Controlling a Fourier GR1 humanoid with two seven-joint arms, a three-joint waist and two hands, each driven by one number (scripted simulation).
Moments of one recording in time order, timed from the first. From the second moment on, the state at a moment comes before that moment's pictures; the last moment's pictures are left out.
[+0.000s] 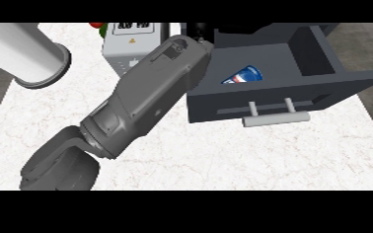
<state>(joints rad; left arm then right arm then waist) -1.40 0.00 -0.59 -0.45 0.94 0.78 -0.15 0.32 -0.03 -0.63 -2.32 -0.52 0.42 0.33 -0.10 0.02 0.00</state>
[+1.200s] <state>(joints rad) -1.43 0.00 -0.59 -0.50 1.05 0.79 -0.28 0.05 -0.12 -0.37 -2.38 0.21 0.47 0.11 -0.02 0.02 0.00</state>
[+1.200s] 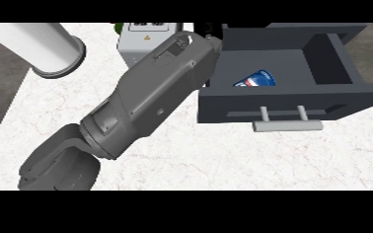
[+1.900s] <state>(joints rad) -1.38 0.05 -0.59 -0.56 1.00 0.80 -0.20 -0.24 -0.14 -0.06 -1.96 0.78 0.24 -0.01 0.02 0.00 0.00</state>
